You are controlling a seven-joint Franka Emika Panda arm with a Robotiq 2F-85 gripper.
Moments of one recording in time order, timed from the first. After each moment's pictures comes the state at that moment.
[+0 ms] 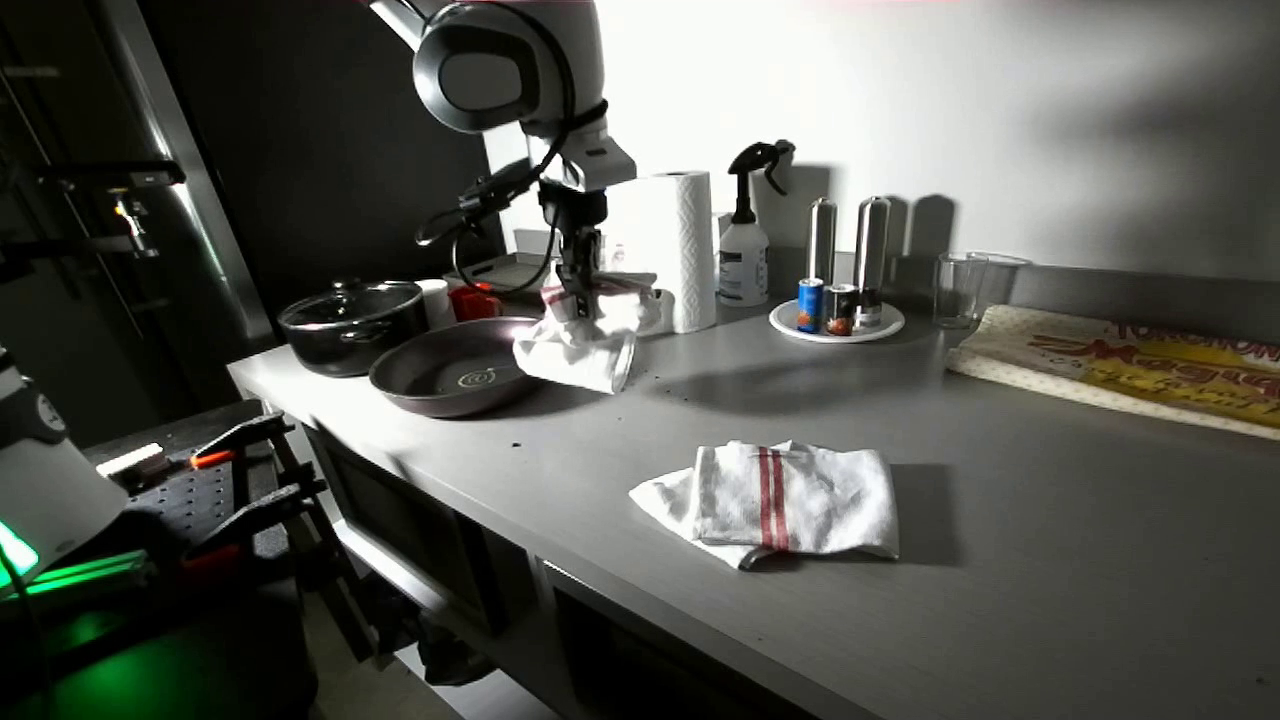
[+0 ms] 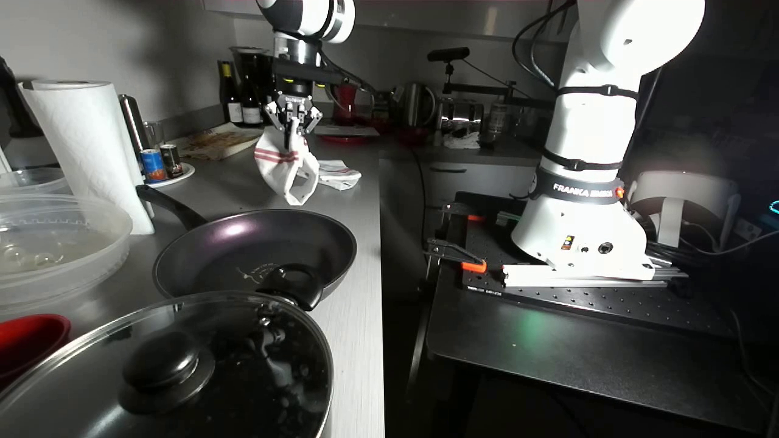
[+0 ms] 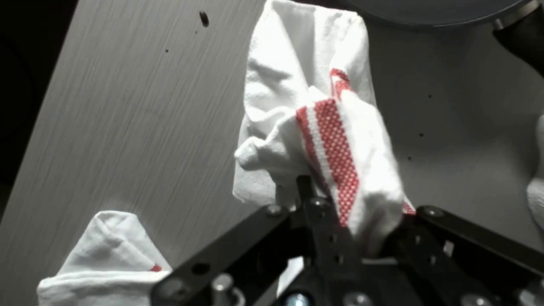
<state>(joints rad) -0.10 0.33 -0.13 -2.12 0.26 2.47 0.39</state>
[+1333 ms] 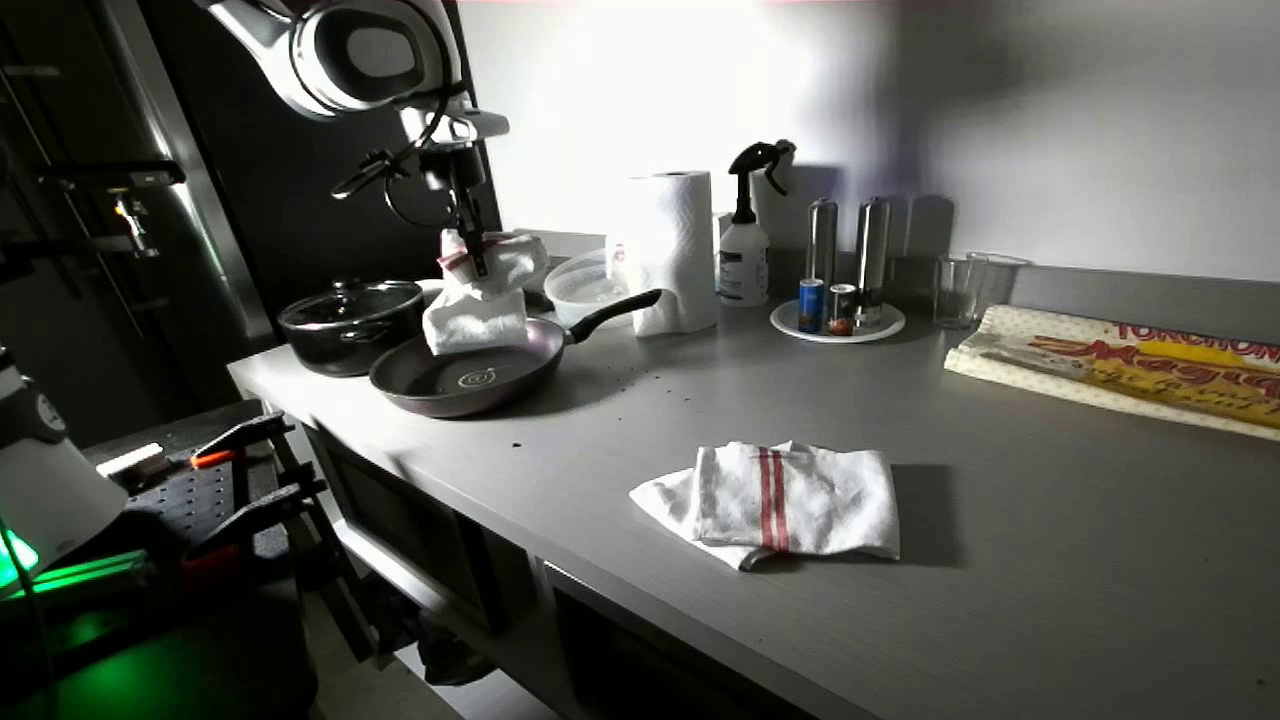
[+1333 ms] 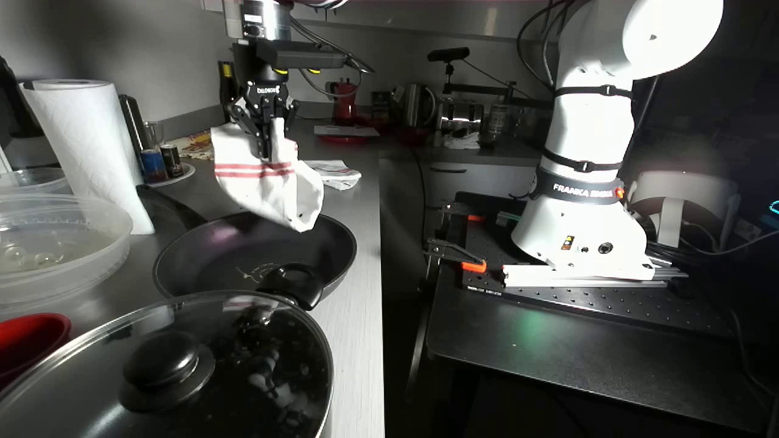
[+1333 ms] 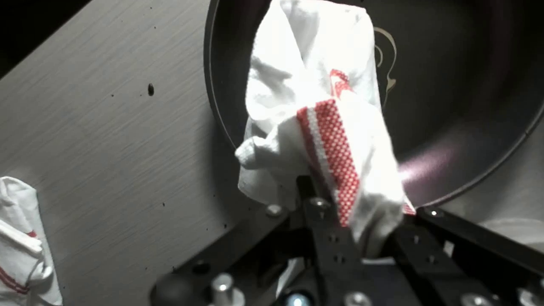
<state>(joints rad) 0.11 0.10 0.06 -2.37 -0.12 2.53 0.55</state>
